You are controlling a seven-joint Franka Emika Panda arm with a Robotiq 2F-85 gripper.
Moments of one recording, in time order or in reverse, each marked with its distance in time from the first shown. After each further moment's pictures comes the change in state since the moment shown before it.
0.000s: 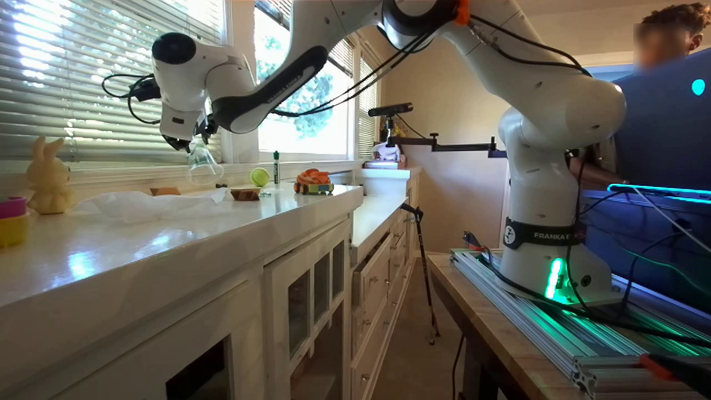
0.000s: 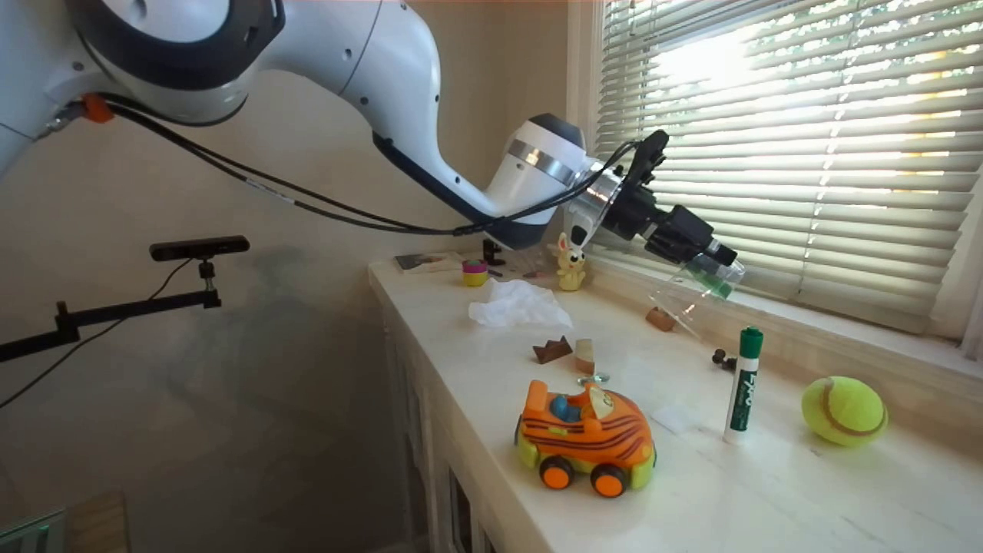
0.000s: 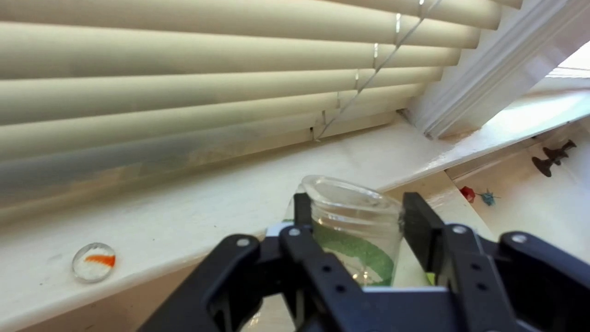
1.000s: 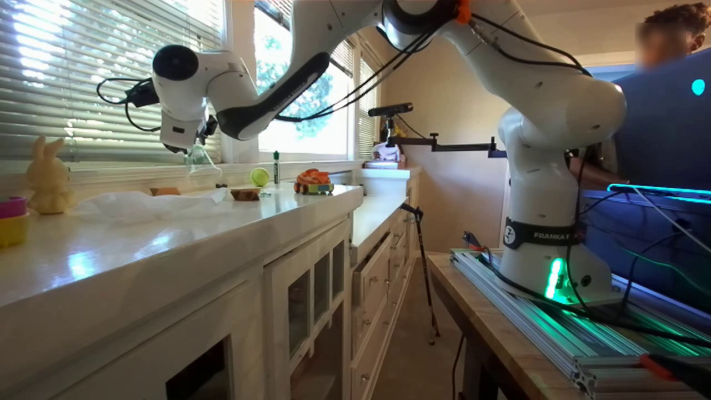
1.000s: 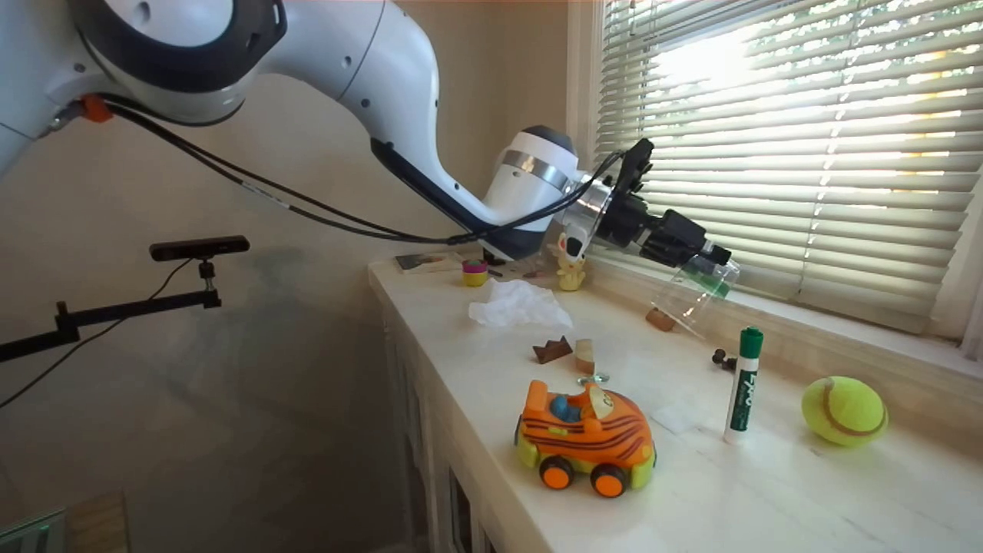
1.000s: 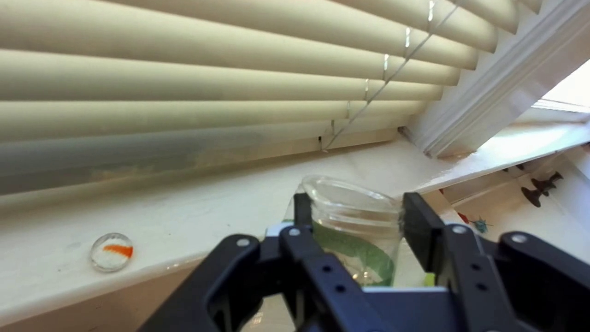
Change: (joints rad) arm 0.006 0.001 0.016 -0.032 -0.147 -0.003 0.092
